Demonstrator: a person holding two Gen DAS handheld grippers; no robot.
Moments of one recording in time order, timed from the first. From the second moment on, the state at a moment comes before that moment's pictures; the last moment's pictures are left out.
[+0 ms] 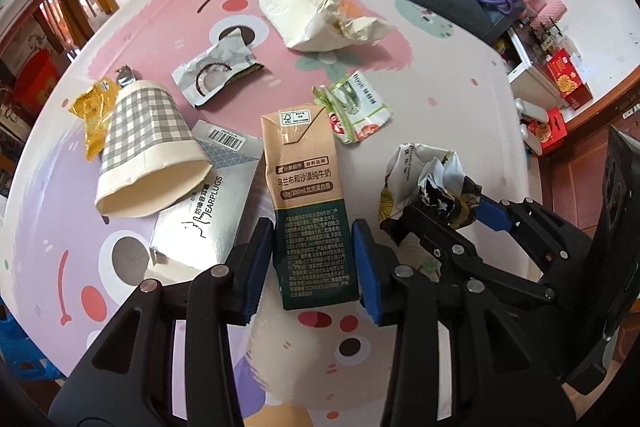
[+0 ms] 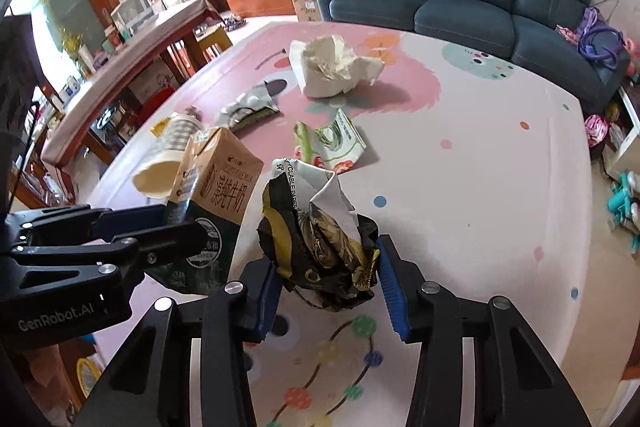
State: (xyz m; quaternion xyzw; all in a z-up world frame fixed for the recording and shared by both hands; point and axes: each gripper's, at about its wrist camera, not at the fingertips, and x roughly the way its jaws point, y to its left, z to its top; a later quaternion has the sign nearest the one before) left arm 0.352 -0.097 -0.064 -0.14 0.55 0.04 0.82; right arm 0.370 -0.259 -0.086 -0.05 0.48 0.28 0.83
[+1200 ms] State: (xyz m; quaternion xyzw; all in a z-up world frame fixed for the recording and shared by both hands) left arm 0.059 0.016 0.050 0.02 0.47 -0.16 0.87; right arm -0.023 -0.166 0.017 0.08 0.46 0.06 0.88
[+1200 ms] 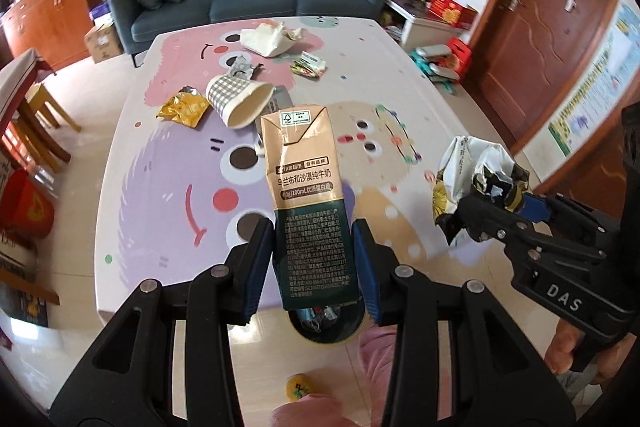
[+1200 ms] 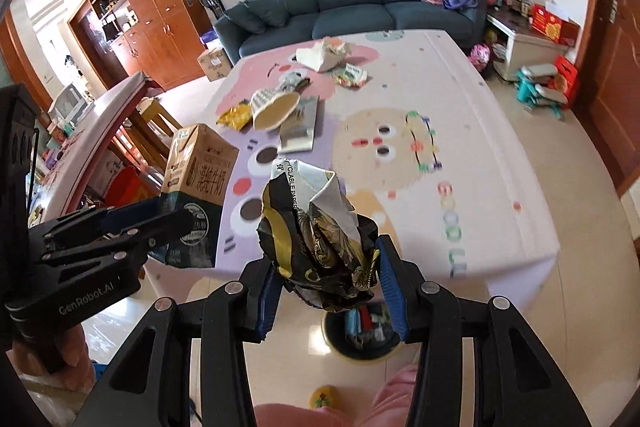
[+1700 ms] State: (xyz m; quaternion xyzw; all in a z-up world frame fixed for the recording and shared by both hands) left arm -0.006 0.018 0.018 0.02 0.51 -0.17 0.85; right arm -0.066 -0.163 -0.048 0.09 0.53 0.08 0.84
